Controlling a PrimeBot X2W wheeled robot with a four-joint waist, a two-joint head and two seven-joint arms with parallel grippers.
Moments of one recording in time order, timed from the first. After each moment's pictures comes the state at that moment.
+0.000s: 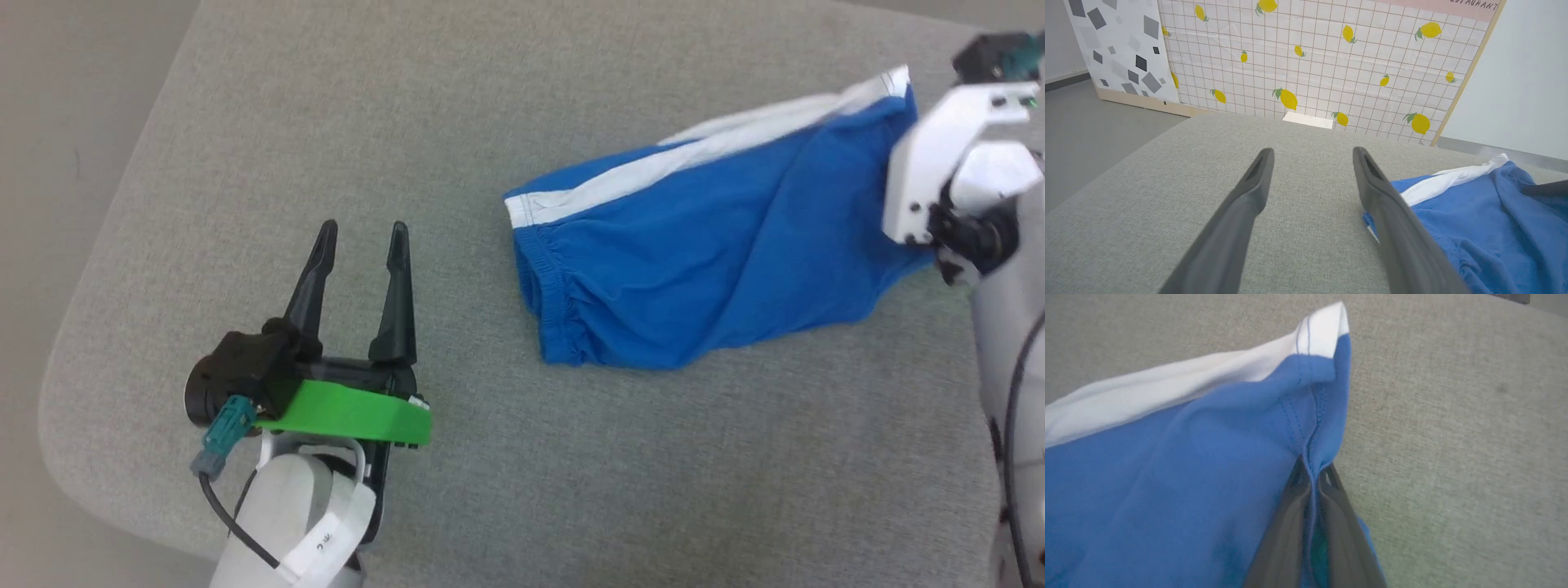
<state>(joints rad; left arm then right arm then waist) -0.23 0.05 -0.17 0.01 -0.27 -0.04 -0.26 -0.89 -0.19 -0.14 0.75 0.07 0.13 0.68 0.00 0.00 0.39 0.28</state>
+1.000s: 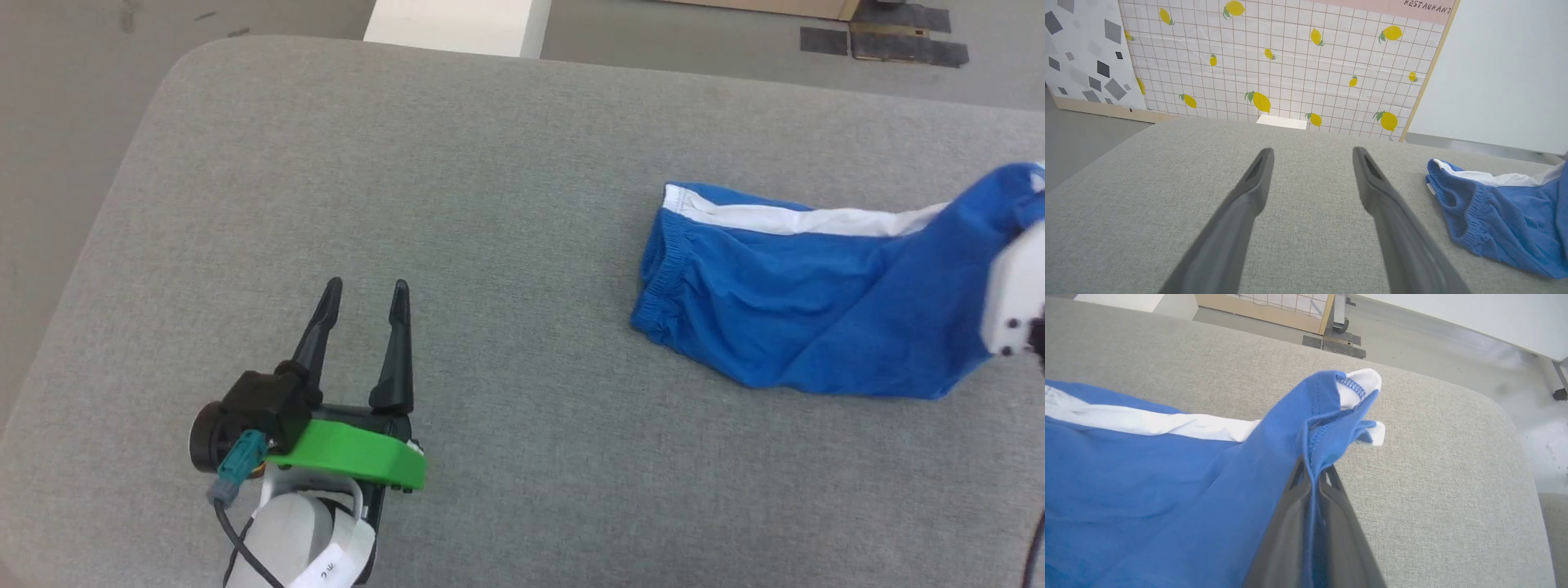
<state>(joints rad) -0.16 0.05 -0.14 0.07 -0.23 -0.07 -0.26 -0.46 -0.25 -0.25 0.15 -0.01 0.13 0.72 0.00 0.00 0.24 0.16</state>
